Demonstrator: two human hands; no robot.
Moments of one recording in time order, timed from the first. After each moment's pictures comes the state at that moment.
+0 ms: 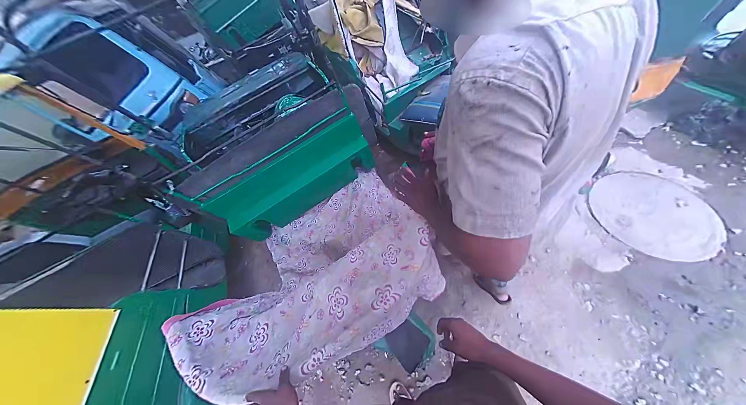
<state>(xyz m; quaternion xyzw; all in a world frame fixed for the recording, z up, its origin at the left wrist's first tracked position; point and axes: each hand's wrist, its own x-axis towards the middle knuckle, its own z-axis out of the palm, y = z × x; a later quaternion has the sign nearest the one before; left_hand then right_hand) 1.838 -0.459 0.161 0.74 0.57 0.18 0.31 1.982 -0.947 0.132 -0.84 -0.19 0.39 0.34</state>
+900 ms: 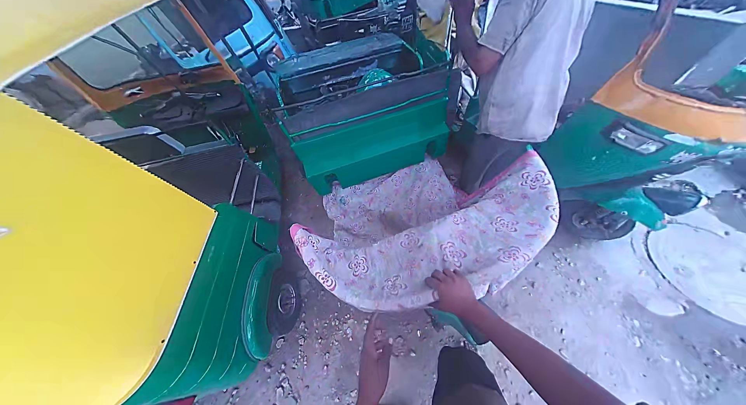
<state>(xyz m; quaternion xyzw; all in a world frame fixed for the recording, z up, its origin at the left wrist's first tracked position) 1.683 -0.321 0.149 0.73 0.25 0.02 0.63 1.912 -0.534 0.174 -0.92 -0.37 0.10 0.00</state>
